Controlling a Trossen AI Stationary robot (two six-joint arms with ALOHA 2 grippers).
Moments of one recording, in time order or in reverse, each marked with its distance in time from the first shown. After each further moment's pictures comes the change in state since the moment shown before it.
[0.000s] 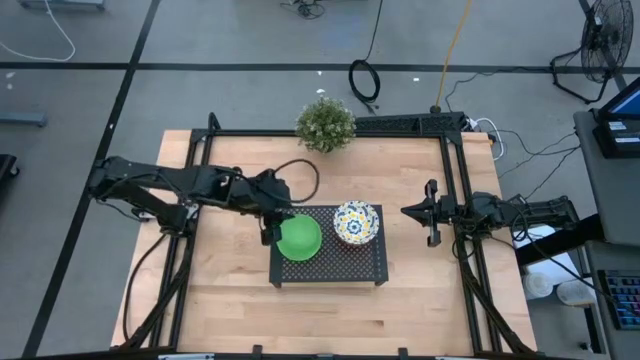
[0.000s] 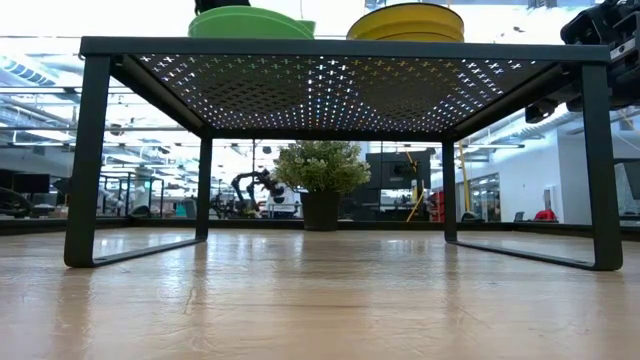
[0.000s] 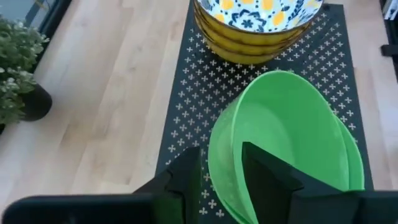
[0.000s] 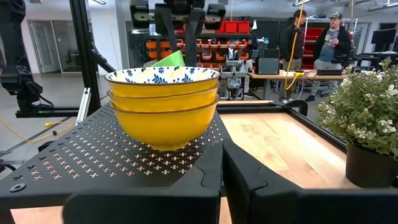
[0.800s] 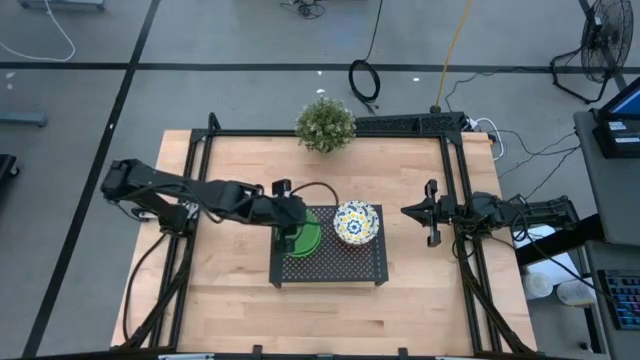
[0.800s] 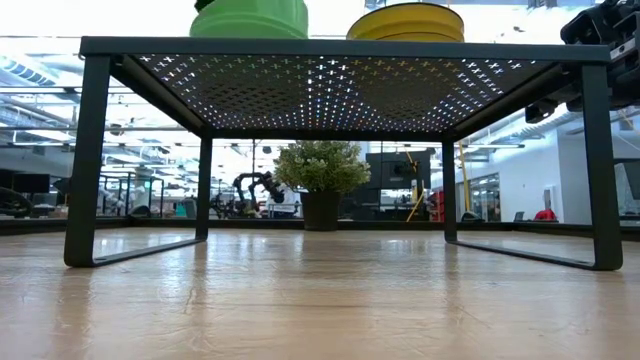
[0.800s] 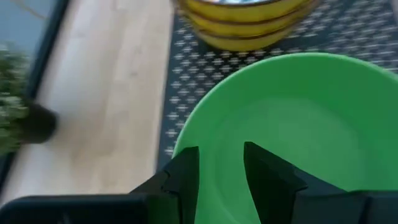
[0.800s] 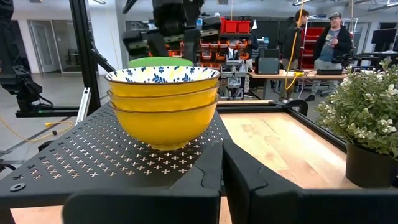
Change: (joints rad) left arm -0.055 0.119 -0.034 0.099 -0.088 0.110; right arm 0.000 0.000 0.000 0.000 0.000 0.000
